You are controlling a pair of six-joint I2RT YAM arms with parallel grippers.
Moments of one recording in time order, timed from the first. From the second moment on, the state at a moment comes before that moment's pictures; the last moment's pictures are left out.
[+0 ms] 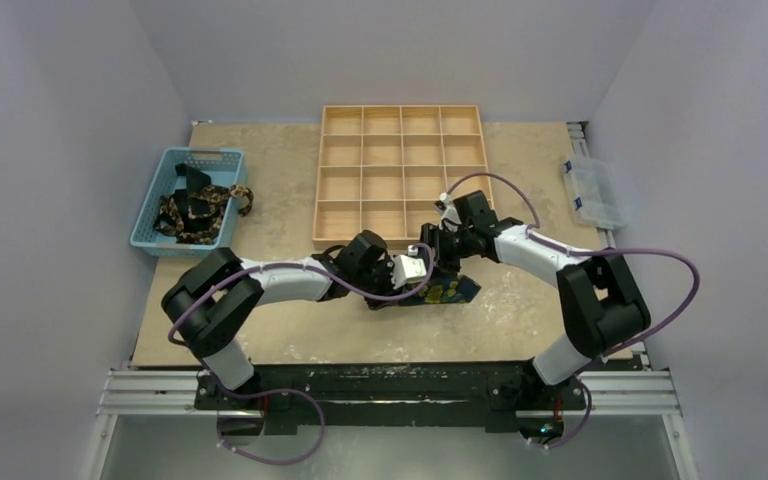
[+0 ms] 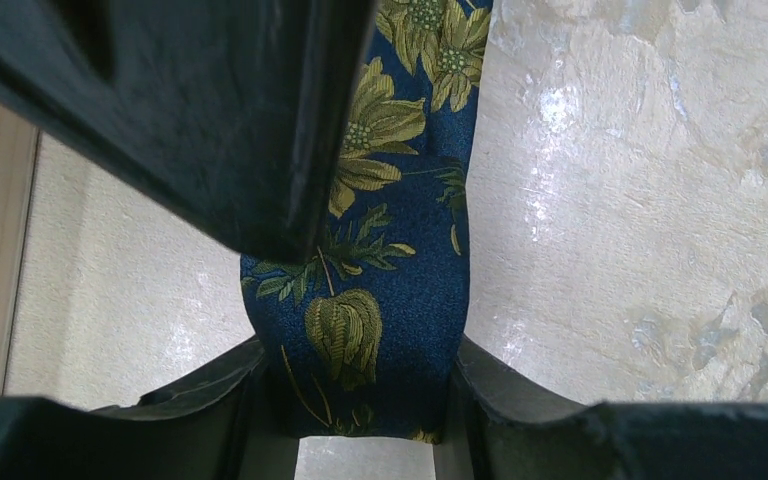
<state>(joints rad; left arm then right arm) -0.84 1.67 0.80 0.02 0.33 0.38 0.44 1.57 0.90 -0.34 -0.62 0.55</state>
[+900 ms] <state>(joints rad) -0.79 1.66 0.67 0.29 0.45 0.25 0.46 1.64 0.83 -0.25 -0.64 0.53</state>
